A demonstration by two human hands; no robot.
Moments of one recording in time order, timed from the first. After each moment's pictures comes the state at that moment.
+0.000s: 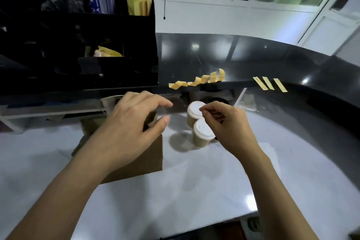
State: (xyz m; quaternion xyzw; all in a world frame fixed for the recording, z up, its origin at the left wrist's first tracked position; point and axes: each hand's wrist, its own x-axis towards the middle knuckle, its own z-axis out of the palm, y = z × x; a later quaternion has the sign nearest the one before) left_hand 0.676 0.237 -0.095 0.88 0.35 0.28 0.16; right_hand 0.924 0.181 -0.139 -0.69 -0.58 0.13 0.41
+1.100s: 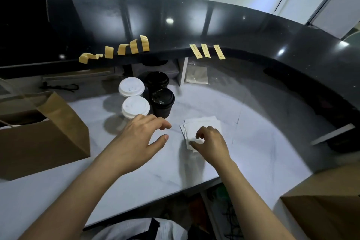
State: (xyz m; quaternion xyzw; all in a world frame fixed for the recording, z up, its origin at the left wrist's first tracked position) left_hand 0.888 0.160 -0.203 0.90 0.32 0.13 0.26; right_hand 1.133 0.077 -0.325 -0.83 -0.50 0.15 0.19
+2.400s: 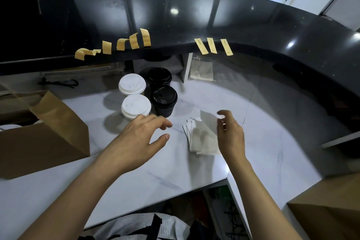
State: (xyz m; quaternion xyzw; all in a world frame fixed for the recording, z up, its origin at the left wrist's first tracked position) left_hand 0.897 0.178 -0.218 0.89 0.34 0.11 0.29; right_hand 1.162 0.087 -0.312 -0.84 -0.41 0.07 0.34
